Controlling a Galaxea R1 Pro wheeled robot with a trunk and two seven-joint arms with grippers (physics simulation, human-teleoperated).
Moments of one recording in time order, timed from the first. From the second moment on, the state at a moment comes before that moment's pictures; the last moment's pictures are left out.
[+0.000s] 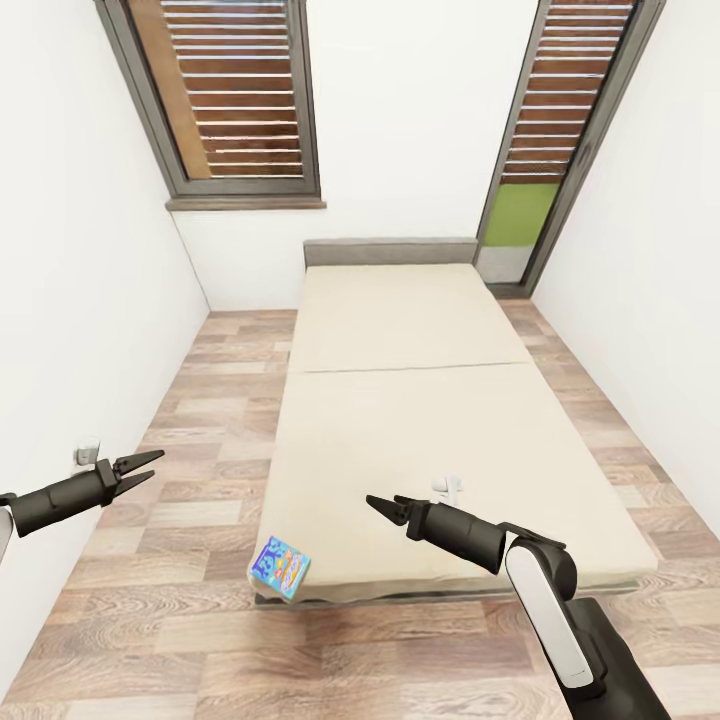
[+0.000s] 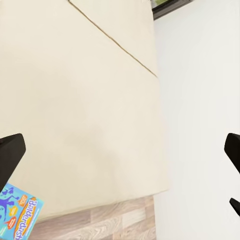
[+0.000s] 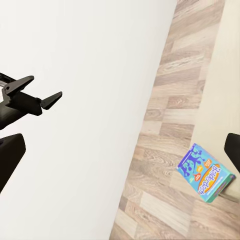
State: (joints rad) left arm -0.69 0.44 0.48 -0.83 0.21 0.88 -1.15; right arm -0.35 -0.05 0.15 -1.55 -0.65 0.78 0.45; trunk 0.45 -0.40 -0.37
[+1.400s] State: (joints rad) left arm -0.69 0.44 0.48 -0.83 0.21 0.88 -1.15; right arm -0.35 -0.04 0.15 -1.53 -0.65 0.77 0.45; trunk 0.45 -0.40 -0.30
